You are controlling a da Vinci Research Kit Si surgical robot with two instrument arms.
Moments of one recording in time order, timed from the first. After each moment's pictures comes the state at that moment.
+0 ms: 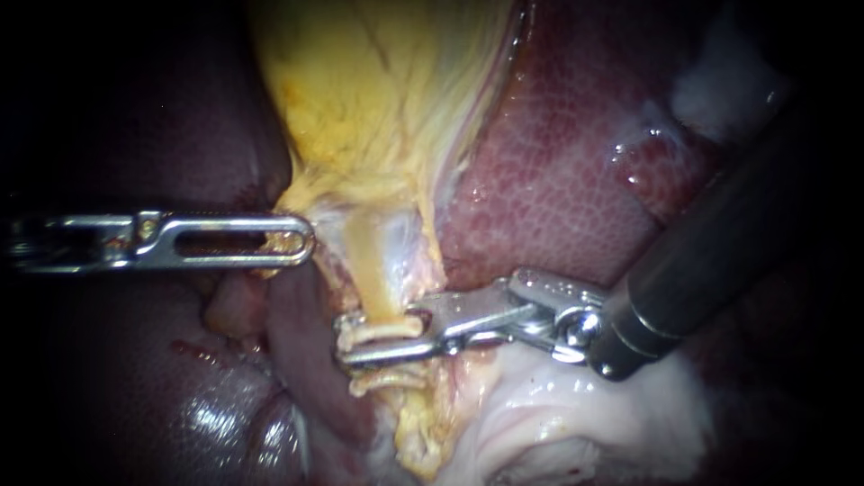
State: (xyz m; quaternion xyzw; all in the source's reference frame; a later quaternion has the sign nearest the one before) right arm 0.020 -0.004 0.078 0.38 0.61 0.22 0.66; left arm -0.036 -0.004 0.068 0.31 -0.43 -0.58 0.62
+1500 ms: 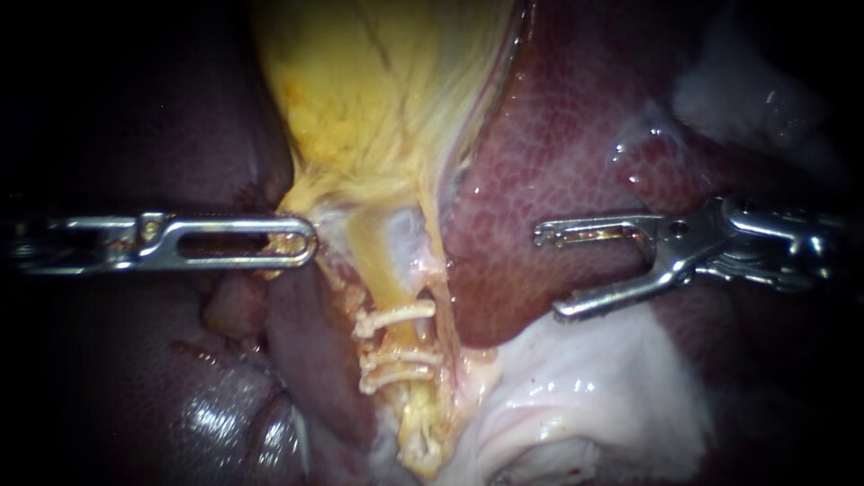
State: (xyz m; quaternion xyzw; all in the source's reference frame) right arm 0.002 0.004 0.067 0.33 0.62 0.19 0.69; left arm -0.038 -0.005 0.070 0.30 -0.43 -0.58 0.62
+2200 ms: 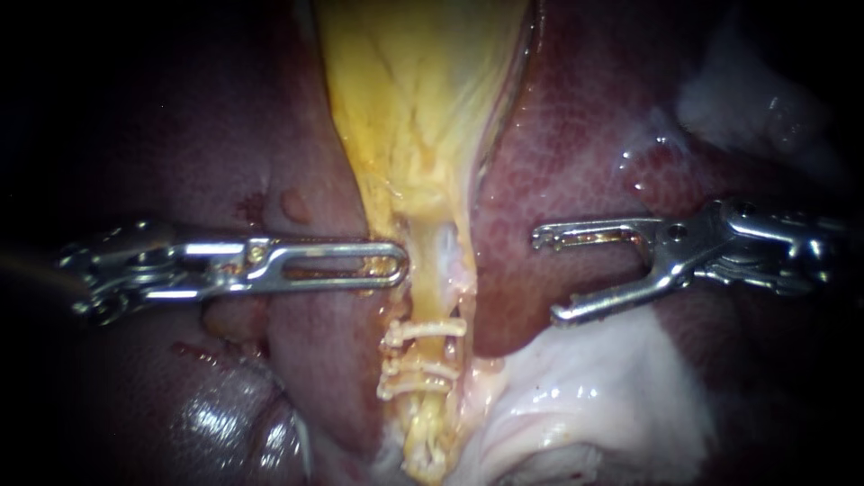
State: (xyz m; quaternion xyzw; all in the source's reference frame) right arm 0.002 0.004 0.066 0.33 0.62 0.19 0.69; left arm -0.044 -0.007 0.076 0.31 -0.42 -0.56 0.64
